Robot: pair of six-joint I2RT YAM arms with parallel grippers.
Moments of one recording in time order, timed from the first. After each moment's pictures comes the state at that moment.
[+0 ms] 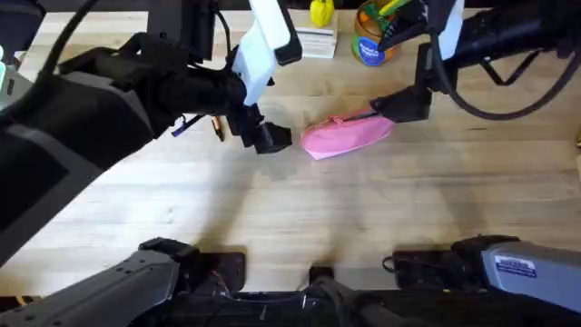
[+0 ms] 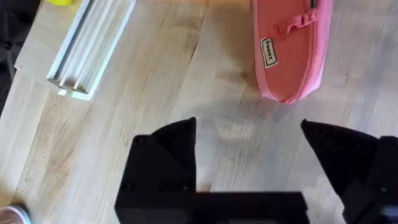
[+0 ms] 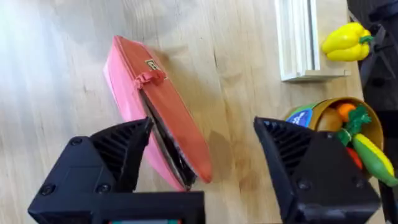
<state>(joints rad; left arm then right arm) -0.26 1.25 0.85 -0.52 0.50 0.87 0.13 1.38 1.23 -0.90 -0.56 -1.17</state>
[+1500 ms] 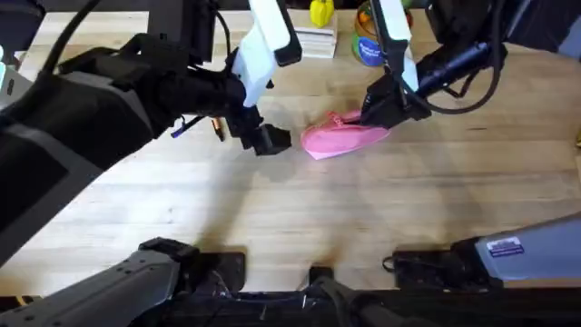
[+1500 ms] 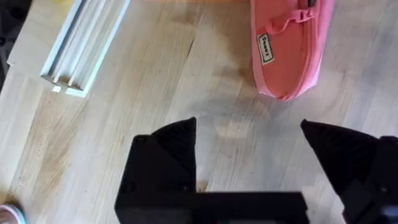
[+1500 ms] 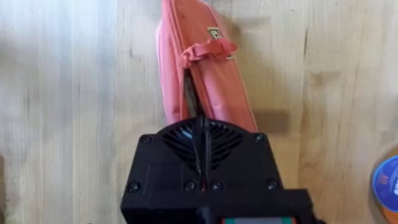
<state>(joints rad) -0.26 1.25 0.85 -0.54 0.50 0.87 0.13 1.66 1.23 -1.05 -0.57 -1.45</state>
